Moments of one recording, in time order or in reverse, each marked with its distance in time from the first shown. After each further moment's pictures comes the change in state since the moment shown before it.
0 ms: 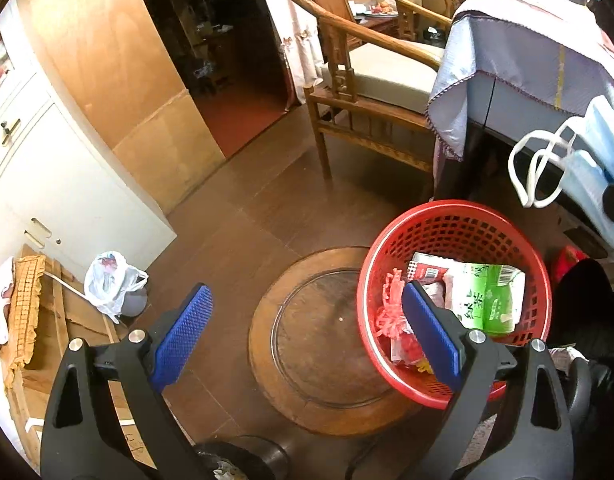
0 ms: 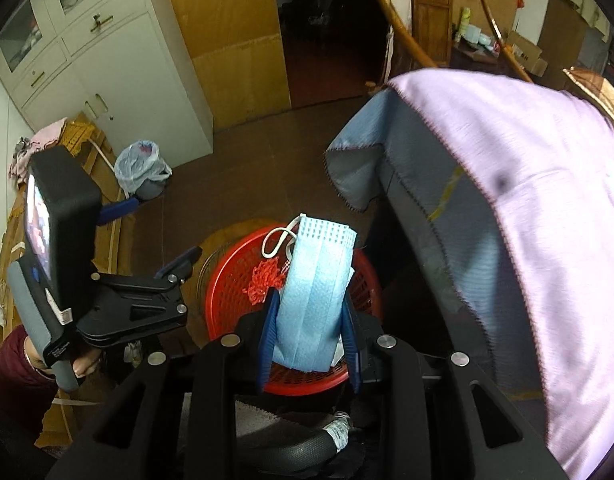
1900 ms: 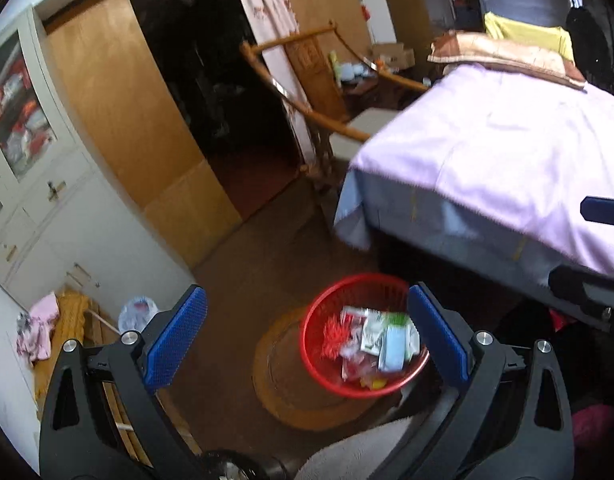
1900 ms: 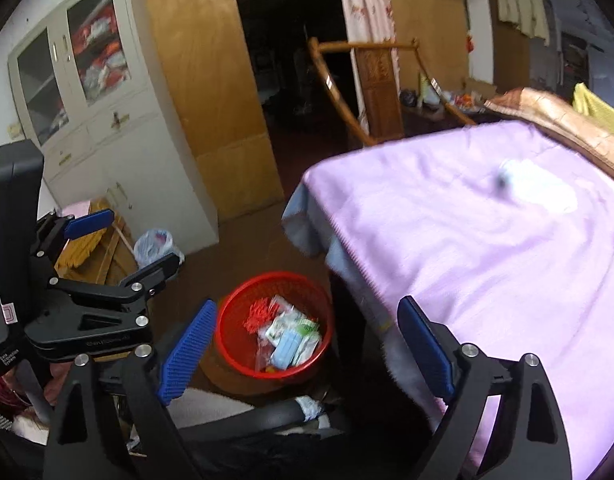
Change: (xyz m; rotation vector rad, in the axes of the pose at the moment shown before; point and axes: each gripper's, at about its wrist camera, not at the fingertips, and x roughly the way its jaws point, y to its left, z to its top) left arm -0.175 -0.091 0.036 0.020 -0.180 0.071; right arm -0.137 -0.061 -0.095 0.104 -0.359 0.040
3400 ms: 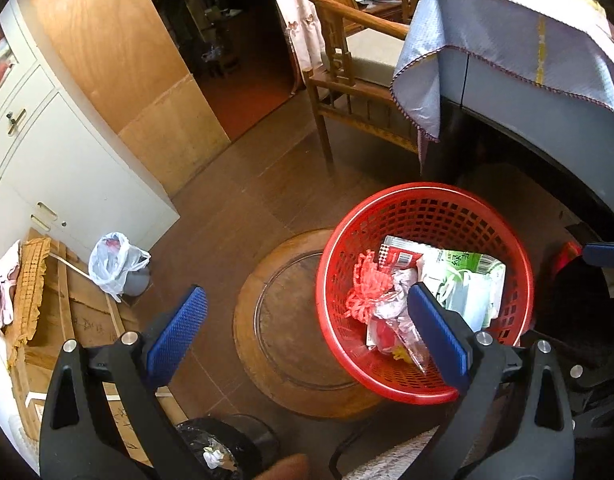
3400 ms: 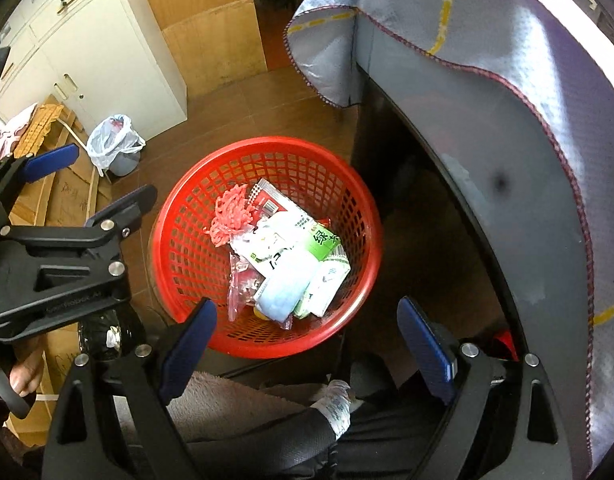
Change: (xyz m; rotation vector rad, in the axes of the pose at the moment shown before) left arm 0.161 0.034 -0.068 -0.038 0.242 -0.036; right arm 0.197 0.038 -0.051 -0.039 0.447 -0.107
